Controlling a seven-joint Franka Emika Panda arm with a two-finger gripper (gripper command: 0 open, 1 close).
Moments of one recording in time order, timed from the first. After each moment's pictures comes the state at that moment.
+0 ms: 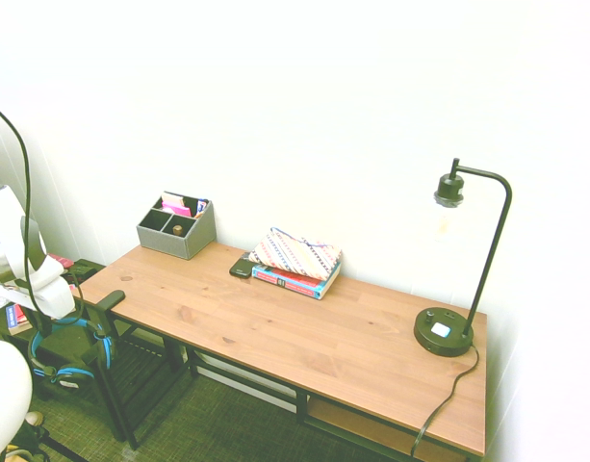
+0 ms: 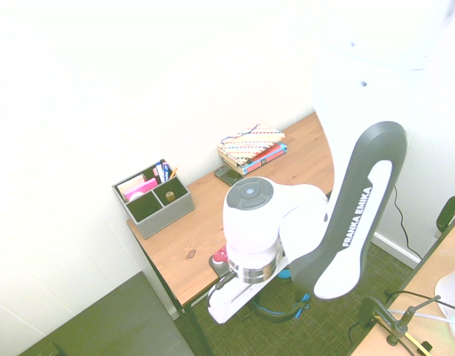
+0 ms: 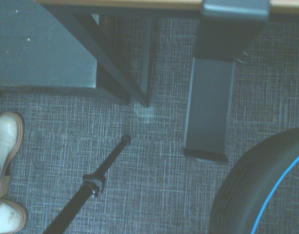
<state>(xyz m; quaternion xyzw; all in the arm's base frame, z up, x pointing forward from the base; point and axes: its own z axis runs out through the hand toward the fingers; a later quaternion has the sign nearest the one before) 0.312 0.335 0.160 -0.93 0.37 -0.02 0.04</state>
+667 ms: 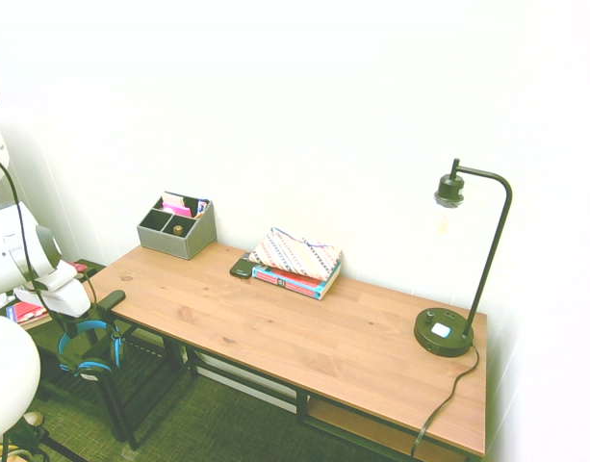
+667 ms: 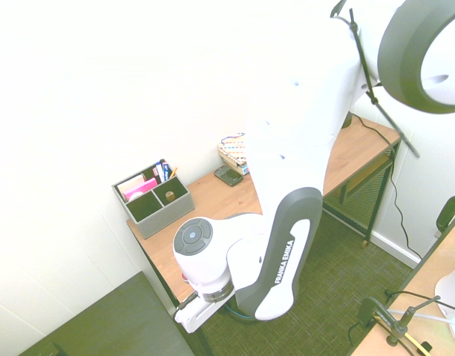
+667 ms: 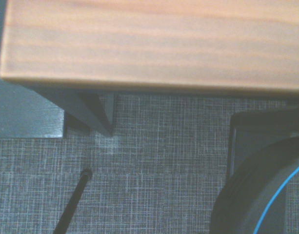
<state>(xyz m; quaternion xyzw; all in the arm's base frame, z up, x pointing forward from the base) 0.367 0.377 0.084 -0.92 0.40 -0.06 -0.04</state>
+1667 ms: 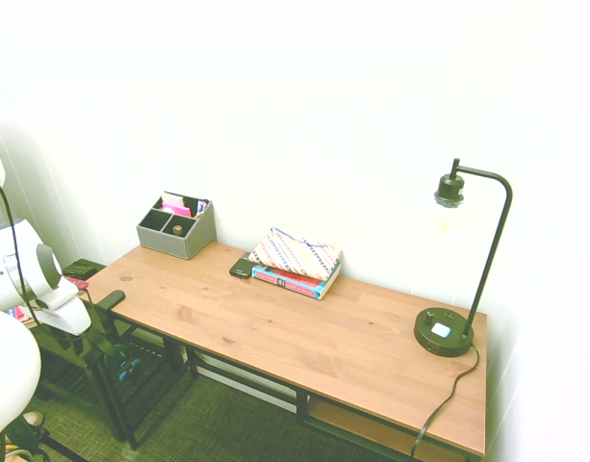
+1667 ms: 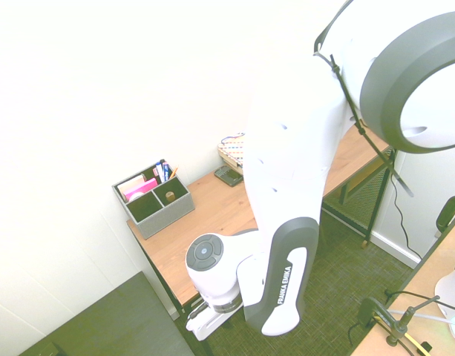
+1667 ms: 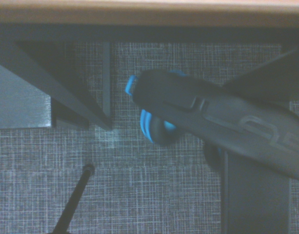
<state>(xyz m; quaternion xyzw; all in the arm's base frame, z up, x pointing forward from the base) 0.352 0.361 0.073 -0.91 0.41 -0.05 -0.02</state>
